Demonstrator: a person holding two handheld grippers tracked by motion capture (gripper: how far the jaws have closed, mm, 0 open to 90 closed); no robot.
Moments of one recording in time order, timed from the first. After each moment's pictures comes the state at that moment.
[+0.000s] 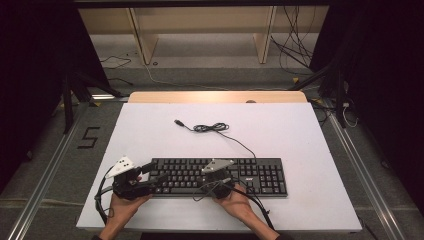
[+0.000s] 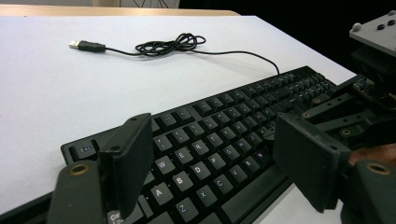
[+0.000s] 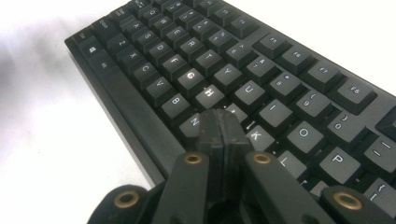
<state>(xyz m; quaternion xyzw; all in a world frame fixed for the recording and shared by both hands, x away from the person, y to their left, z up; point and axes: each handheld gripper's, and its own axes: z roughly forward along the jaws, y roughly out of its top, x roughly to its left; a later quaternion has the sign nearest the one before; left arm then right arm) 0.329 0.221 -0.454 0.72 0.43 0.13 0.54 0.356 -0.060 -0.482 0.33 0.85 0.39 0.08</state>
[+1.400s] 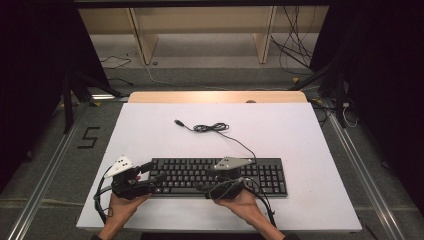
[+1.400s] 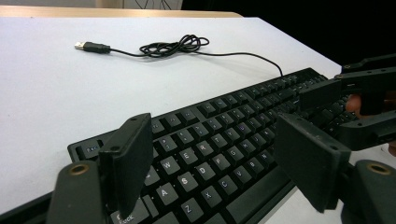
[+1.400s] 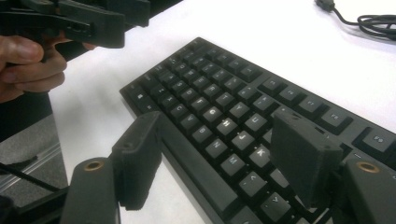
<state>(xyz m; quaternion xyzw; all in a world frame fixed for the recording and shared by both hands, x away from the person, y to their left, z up) 0.330 0.223 -0.454 0.71 0.43 0.14 0.54 0.344 -0.085 -0.455 0.33 0.81 0.48 0.05</state>
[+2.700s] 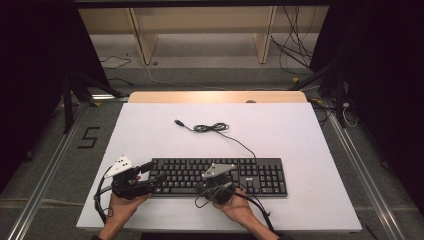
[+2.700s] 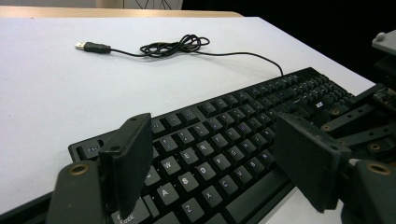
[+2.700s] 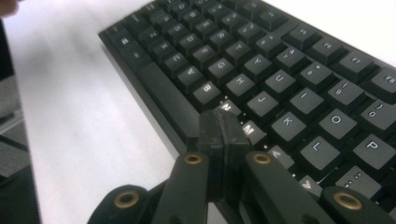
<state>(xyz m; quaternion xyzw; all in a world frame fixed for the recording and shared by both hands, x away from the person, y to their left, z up) 0.330 0.223 -0.454 0.71 0.43 0.14 0.54 0.344 -0.062 -0.482 0.31 0.86 0.40 0.06</state>
